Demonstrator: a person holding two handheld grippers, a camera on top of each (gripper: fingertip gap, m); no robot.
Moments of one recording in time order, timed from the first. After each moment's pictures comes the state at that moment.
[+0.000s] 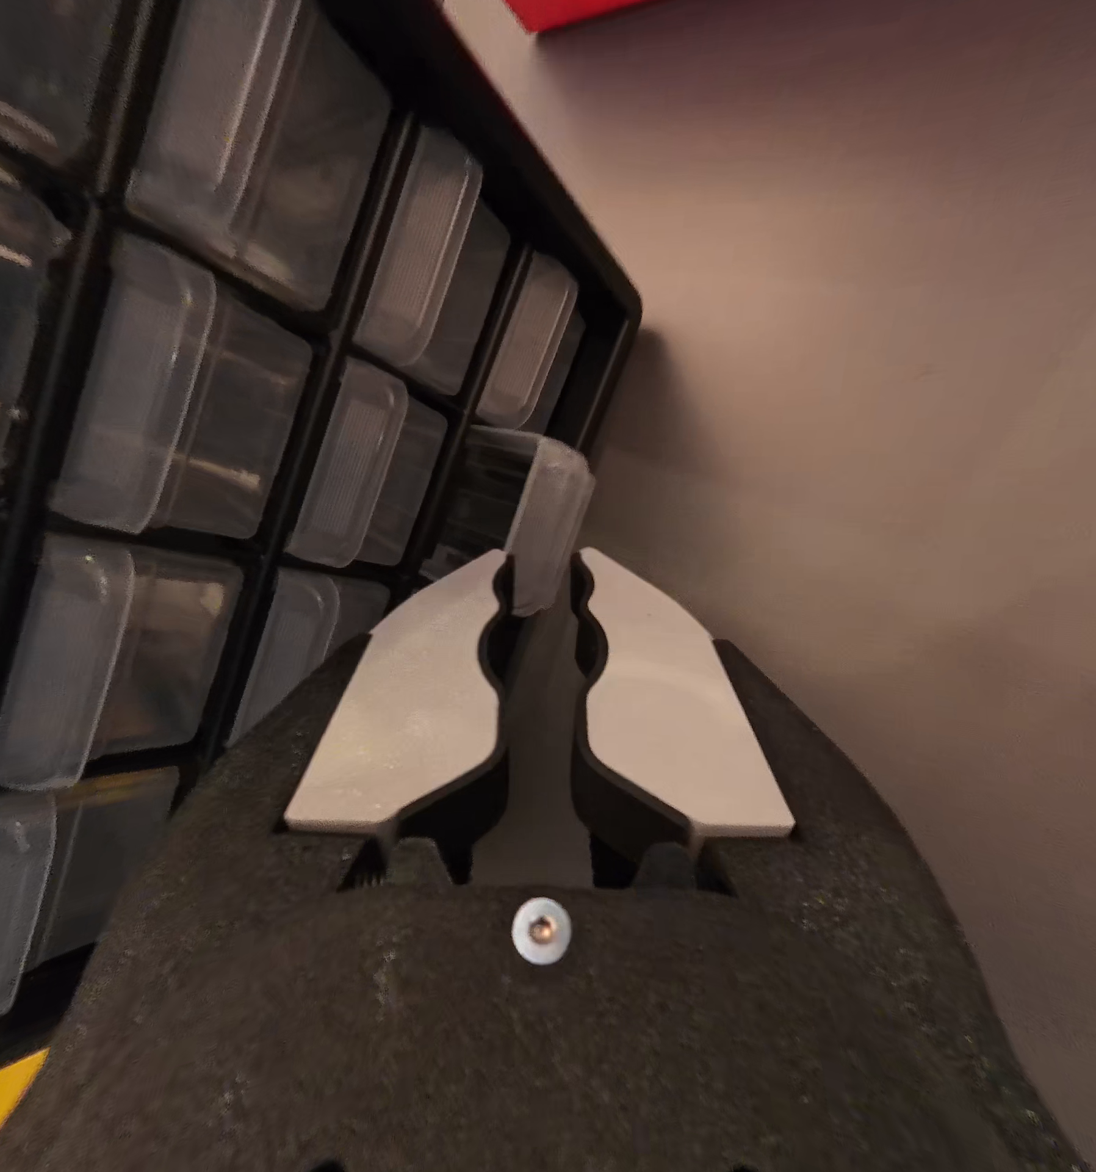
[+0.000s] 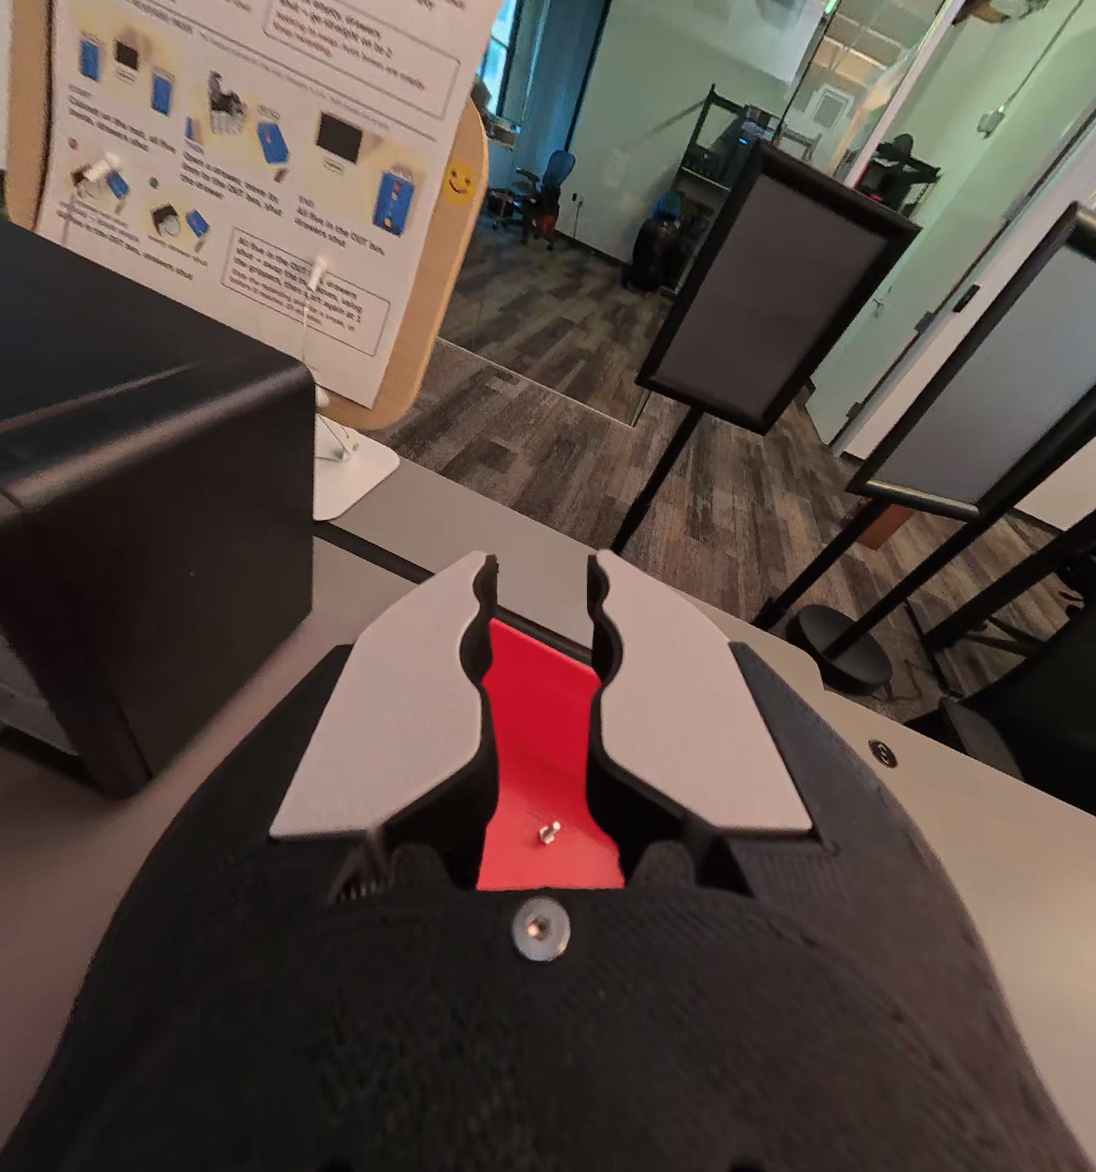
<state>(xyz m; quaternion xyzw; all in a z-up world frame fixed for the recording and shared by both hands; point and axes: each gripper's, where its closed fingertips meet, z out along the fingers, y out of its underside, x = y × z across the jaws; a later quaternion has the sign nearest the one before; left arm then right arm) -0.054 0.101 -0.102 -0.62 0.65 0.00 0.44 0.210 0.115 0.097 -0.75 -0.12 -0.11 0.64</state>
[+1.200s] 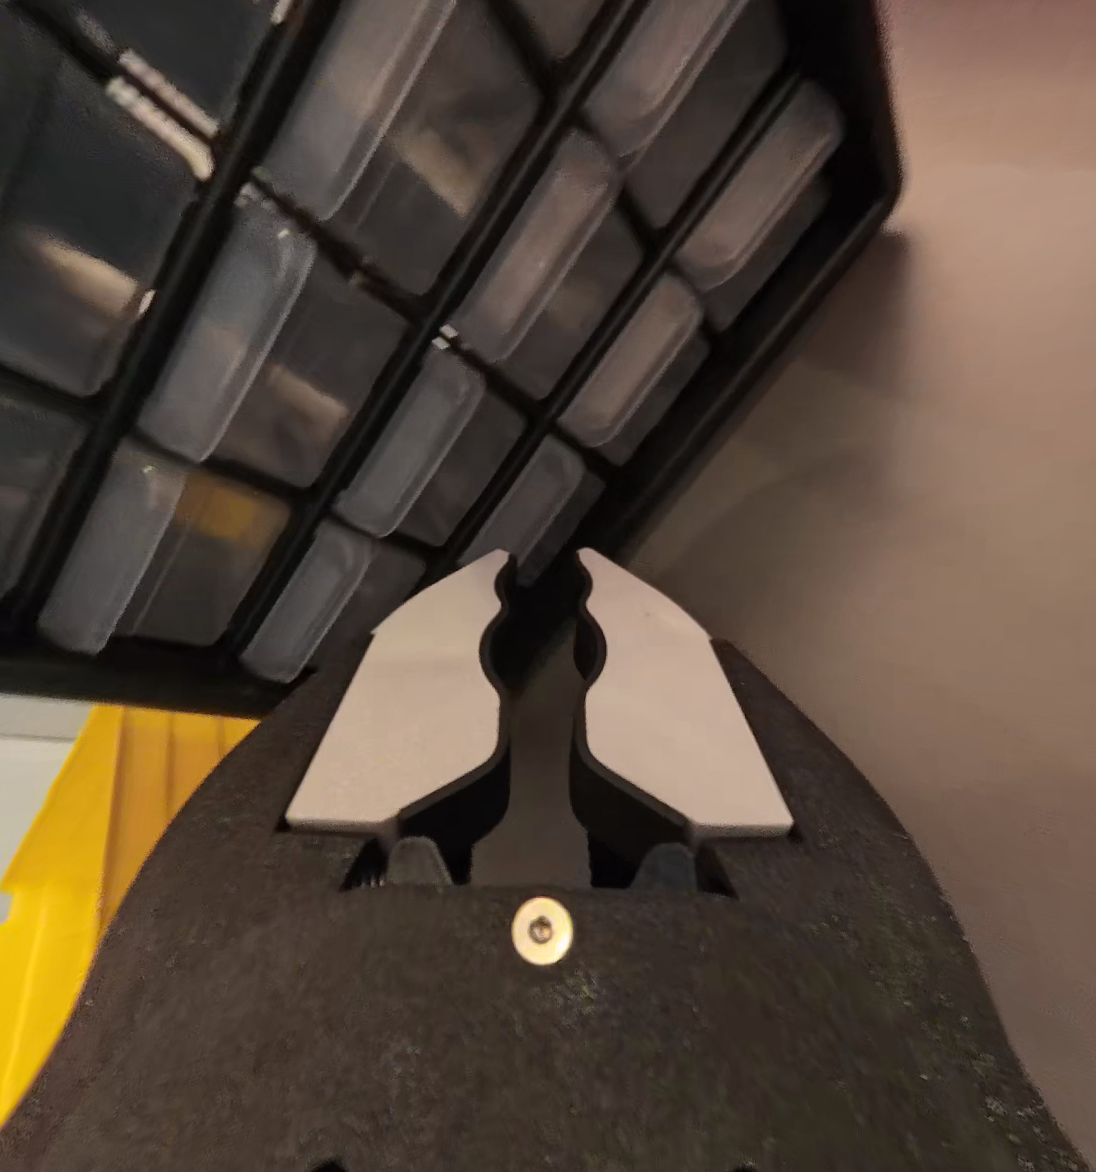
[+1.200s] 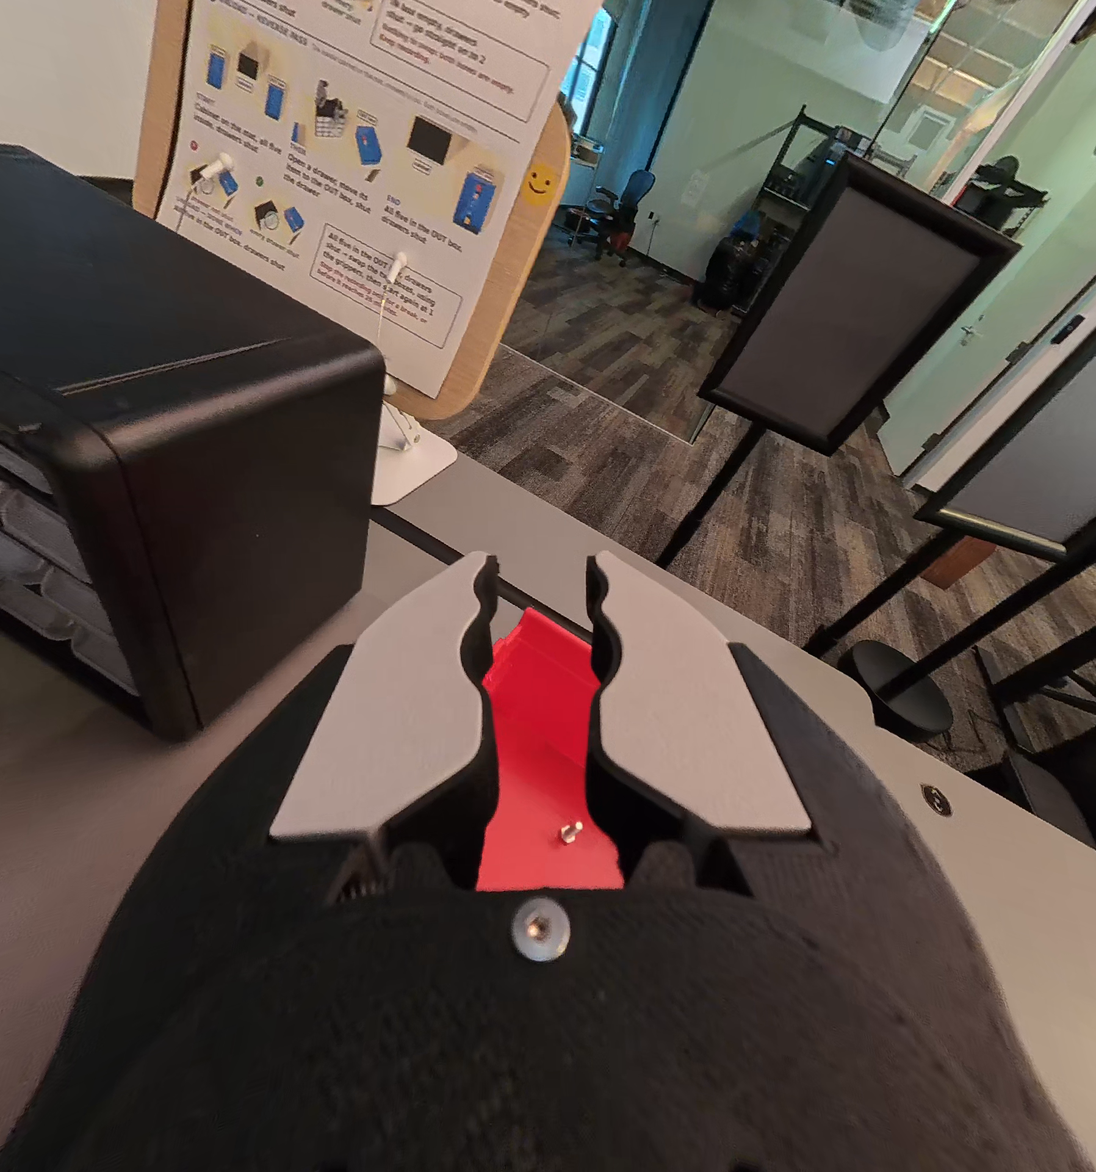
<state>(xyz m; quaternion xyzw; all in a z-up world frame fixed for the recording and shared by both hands) -0.111 0.130 -0.097 -0.67 0.51 0.08 0.54 0.199 0.109 0.087 -0.75 -0.17 -0.07 0.63</state>
